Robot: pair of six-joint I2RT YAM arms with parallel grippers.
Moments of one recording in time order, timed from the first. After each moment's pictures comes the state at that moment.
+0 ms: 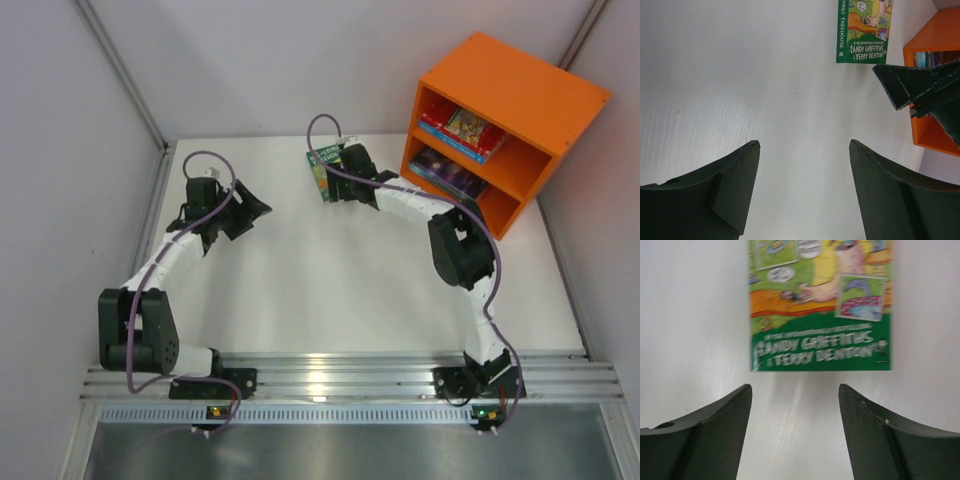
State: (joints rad) left arm -0.05 1.38 0.91 -0.18 0.30 -0.74; right arm 0.60 2.18 1.73 -0.25 0.14 0.25
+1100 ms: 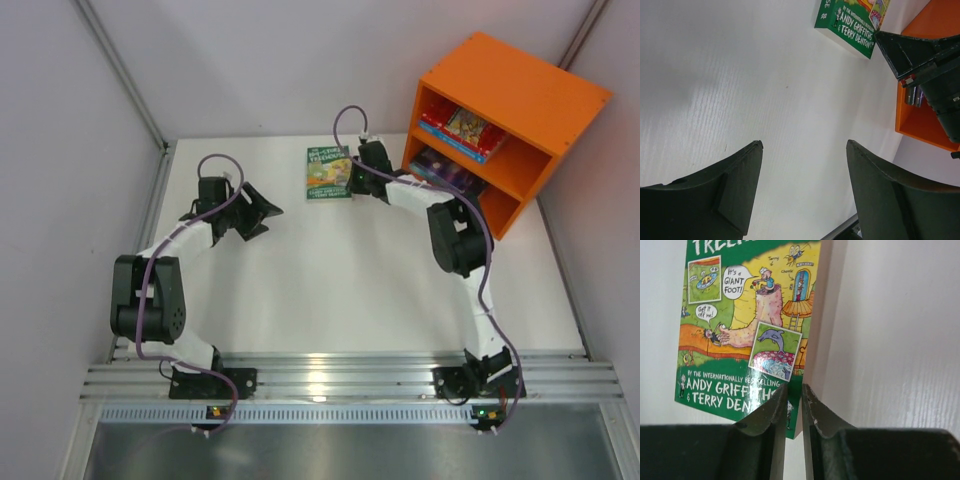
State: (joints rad) left arm -0.06 1.59 0.96 -0.09 0.44 -0.85; right arm 0.46 2.32 1.78 -0.13 0.03 0.44
